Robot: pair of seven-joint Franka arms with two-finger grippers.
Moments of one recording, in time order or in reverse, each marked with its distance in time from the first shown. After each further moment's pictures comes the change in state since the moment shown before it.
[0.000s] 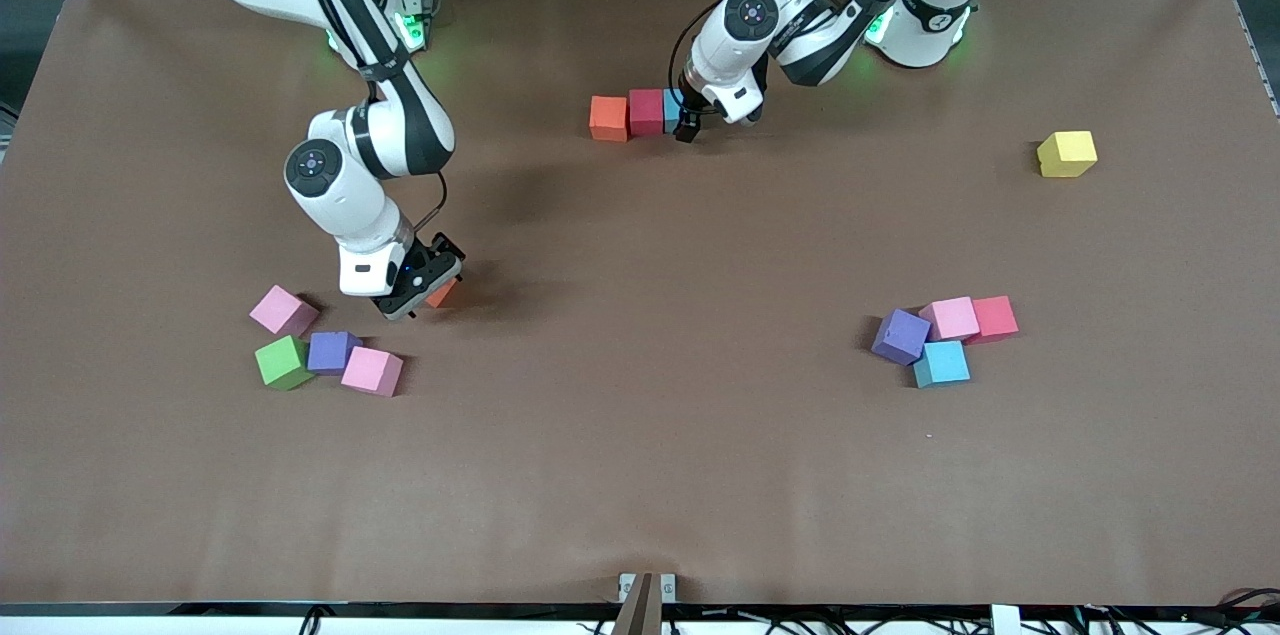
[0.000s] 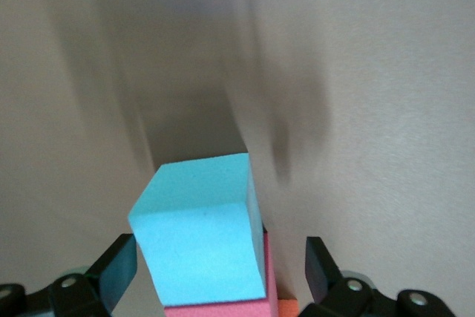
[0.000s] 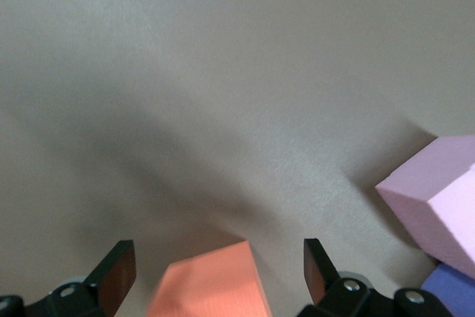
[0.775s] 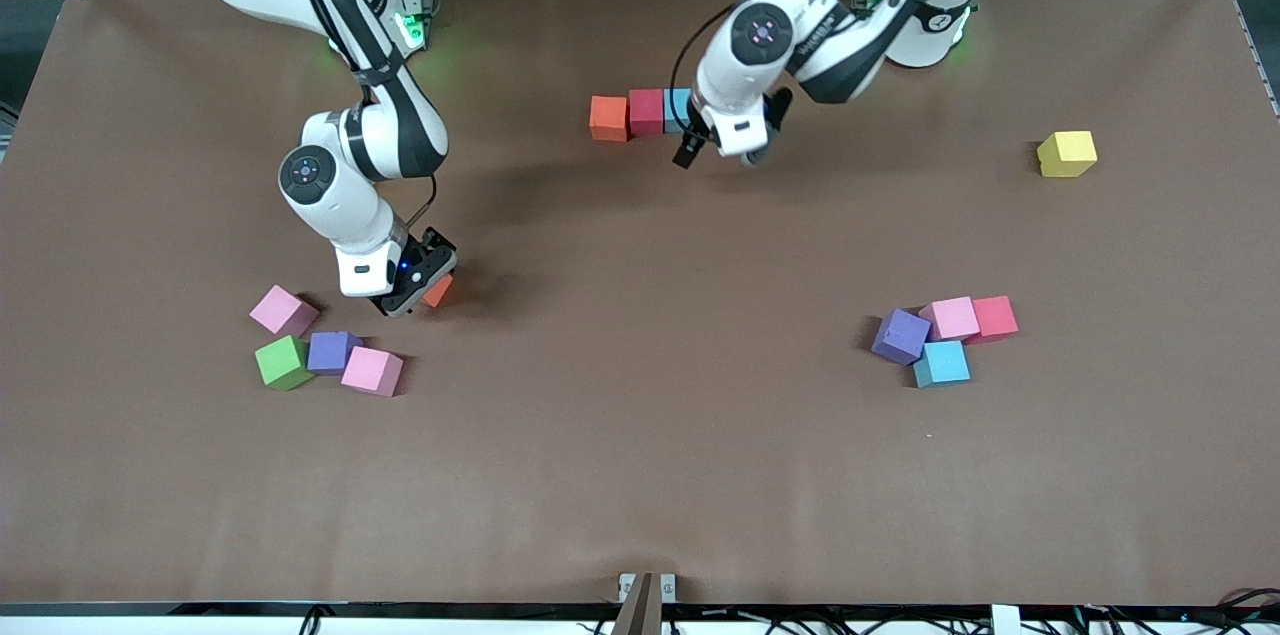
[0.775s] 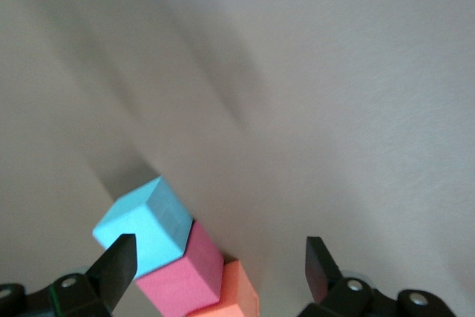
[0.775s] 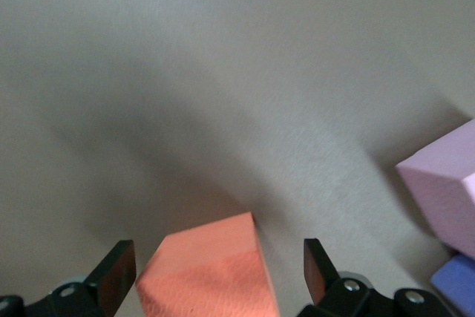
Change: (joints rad) left arm 0.056 -0.092 0.141 0.234 0.009 -0.375 0.498; right arm -0.019 0.003 0.001 -0.043 0.001 -0.032 -0.135
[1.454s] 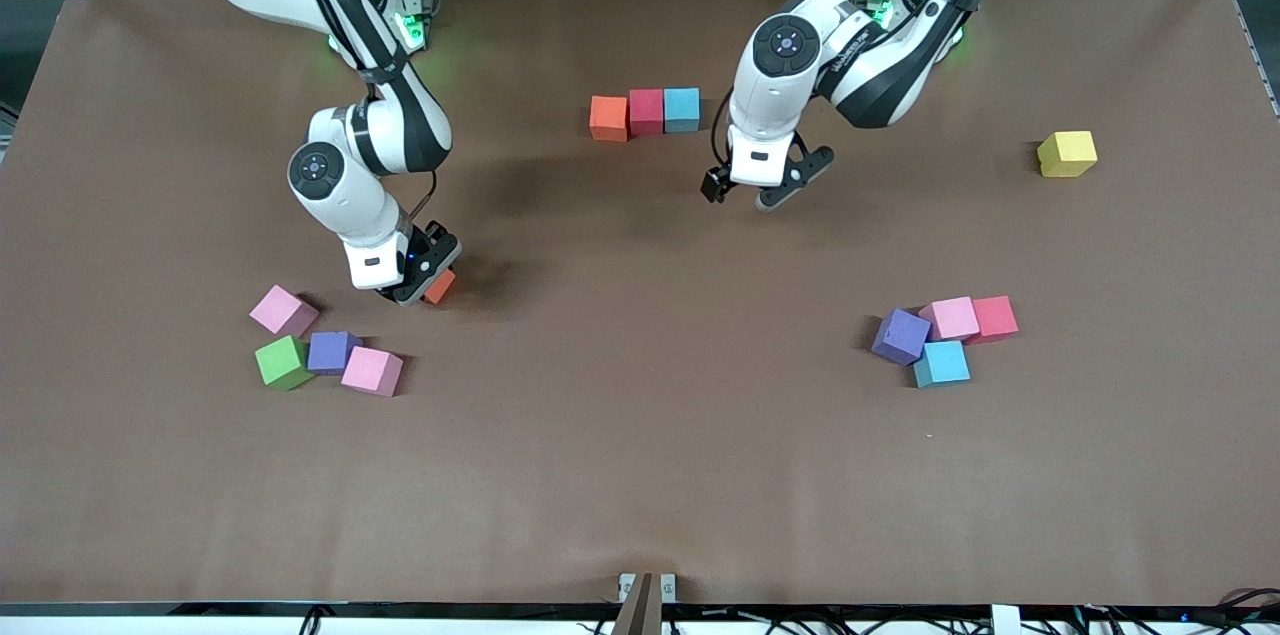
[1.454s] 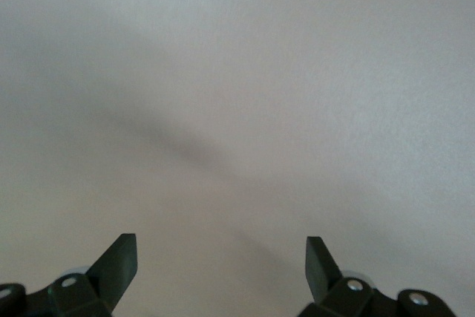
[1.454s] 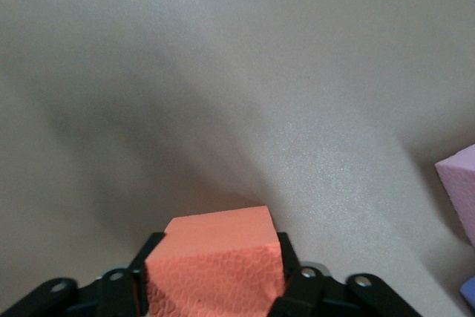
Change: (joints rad) left arm 0.009 -0.026 0.104 0.015 0.315 -0.013 0.378; right arm 0.000 -0.002 0.012 -0.027 0.000 0.020 -0.076
